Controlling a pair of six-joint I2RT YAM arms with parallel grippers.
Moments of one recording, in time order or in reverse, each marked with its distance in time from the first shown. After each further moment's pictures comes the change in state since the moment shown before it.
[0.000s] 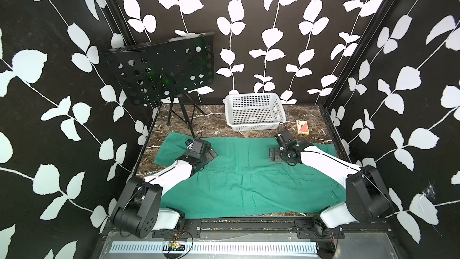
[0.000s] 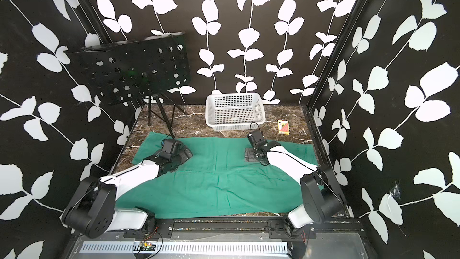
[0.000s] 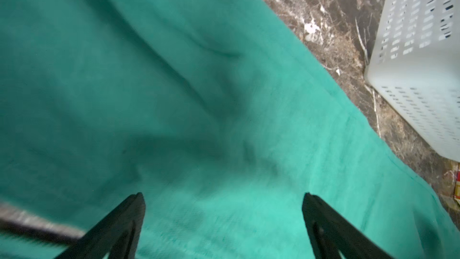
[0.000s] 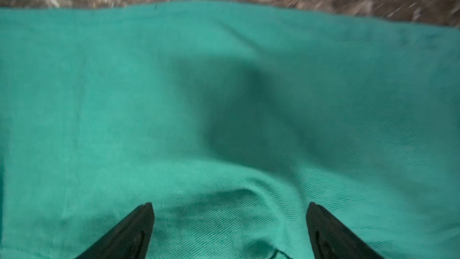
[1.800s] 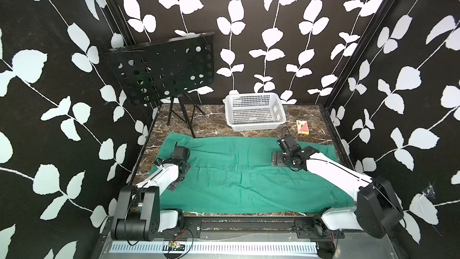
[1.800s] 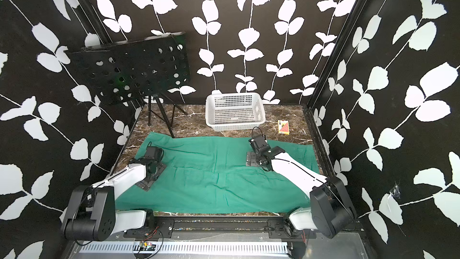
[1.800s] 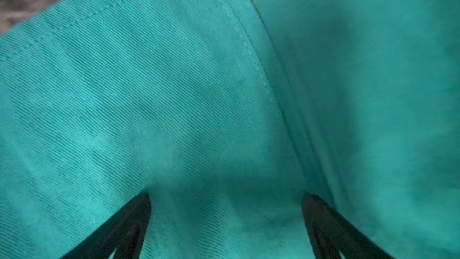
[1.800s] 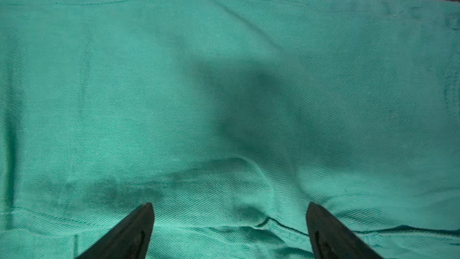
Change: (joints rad) left arm 0.319 -0.071 -0.092 -0.327 -0.212 -0.150; right arm 0.033 -0.129 -0.091 -0.024 -0.013 0.046
